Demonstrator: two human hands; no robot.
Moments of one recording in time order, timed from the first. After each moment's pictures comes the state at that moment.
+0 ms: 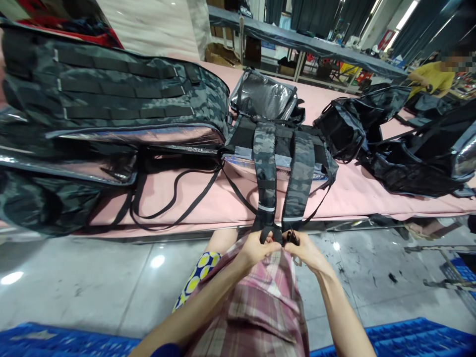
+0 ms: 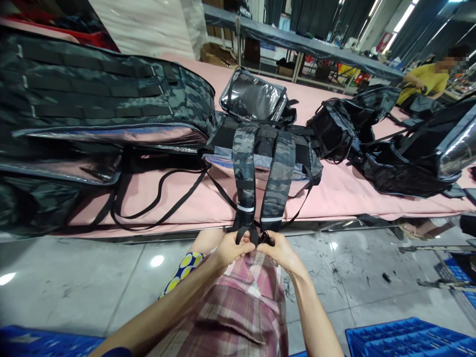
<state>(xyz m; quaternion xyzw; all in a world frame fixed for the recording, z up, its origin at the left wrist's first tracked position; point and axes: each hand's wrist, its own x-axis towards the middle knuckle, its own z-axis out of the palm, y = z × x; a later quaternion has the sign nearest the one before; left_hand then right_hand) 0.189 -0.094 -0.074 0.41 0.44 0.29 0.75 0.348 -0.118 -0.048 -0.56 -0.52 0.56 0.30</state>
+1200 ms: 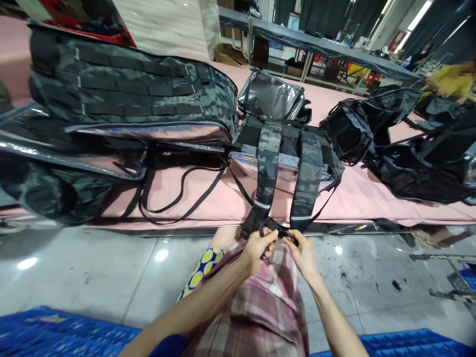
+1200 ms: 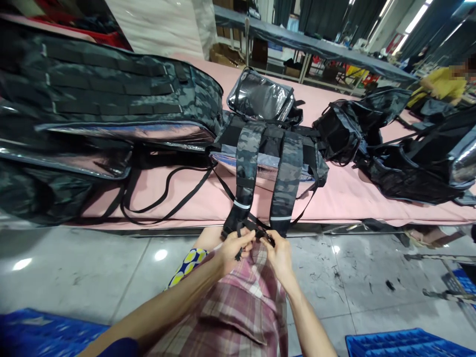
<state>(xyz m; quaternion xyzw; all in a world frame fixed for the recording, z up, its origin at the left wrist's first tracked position) 0.195 -0.098 -0.086 0.16 0.43 0.34 0.82 0.344 -0.126 -0.076 -0.68 -0.60 0.30 0.30</state>
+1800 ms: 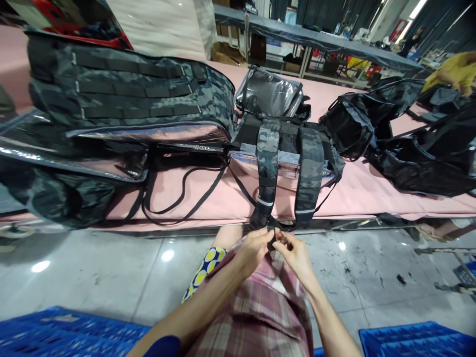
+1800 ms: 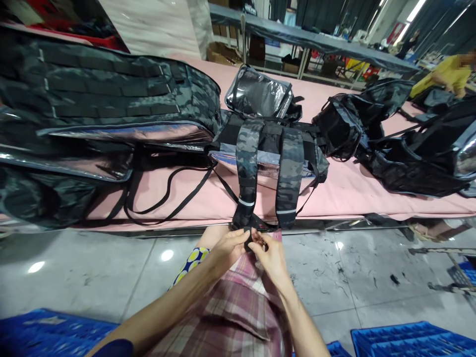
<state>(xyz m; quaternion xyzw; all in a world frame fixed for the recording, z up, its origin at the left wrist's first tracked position) 0.182 -0.099 -0.066 0.18 0.32 0.36 0.86 0.307 -0.138 -0.084 -0.66 -0.52 0.40 0.37</state>
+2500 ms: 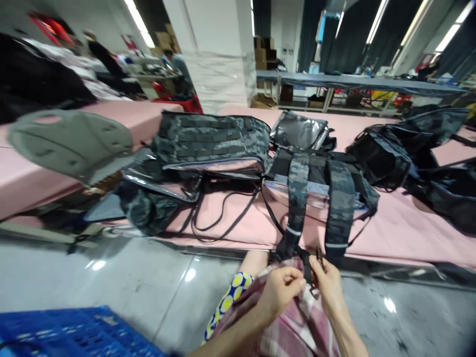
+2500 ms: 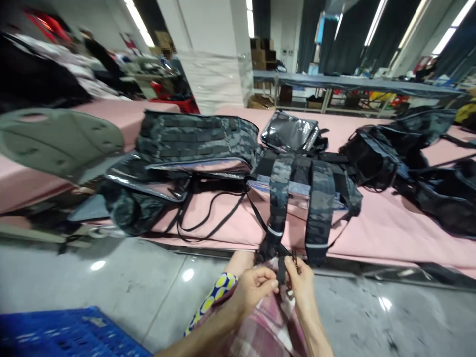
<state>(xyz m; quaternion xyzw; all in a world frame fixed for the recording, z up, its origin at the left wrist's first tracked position) 0.166 -0.115 -0.061 0.40 0.48 0.35 0.70 0.300 -0.117 -0.075 -0.66 -0.36 0.46 0.46</state>
